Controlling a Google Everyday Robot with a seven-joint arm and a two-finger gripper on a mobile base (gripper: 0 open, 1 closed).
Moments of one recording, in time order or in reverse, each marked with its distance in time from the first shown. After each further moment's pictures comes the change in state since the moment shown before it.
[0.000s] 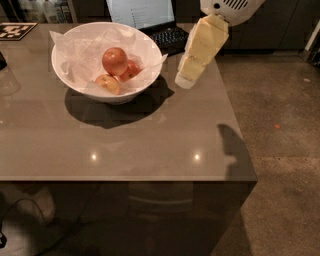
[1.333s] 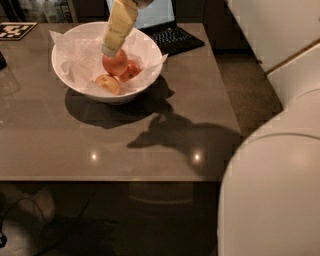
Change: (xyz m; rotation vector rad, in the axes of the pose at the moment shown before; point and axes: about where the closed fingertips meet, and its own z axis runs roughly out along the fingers) arm -0.140 -0.057 0.098 -0.124 -0.080 -0.051
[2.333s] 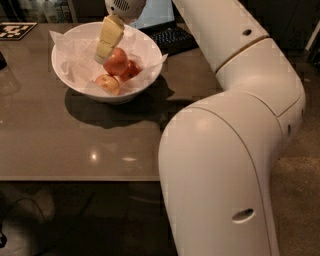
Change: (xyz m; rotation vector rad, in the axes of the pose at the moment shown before) arm -0.014 -0.035 0.077 -0.074 0.024 0.040
